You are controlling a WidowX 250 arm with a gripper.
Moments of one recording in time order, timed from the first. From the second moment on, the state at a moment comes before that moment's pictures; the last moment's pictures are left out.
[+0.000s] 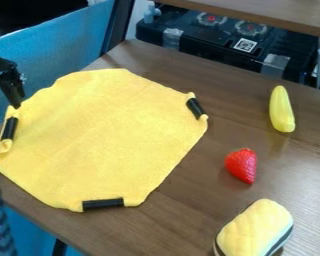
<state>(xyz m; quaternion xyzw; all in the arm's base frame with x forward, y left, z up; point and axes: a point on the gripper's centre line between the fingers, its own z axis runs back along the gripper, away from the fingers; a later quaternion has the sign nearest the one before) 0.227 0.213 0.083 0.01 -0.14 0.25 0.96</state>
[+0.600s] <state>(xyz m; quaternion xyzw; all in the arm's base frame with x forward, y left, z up) 0.226 0.222 0.049 0.01 -0.11 0.26 0.96</state>
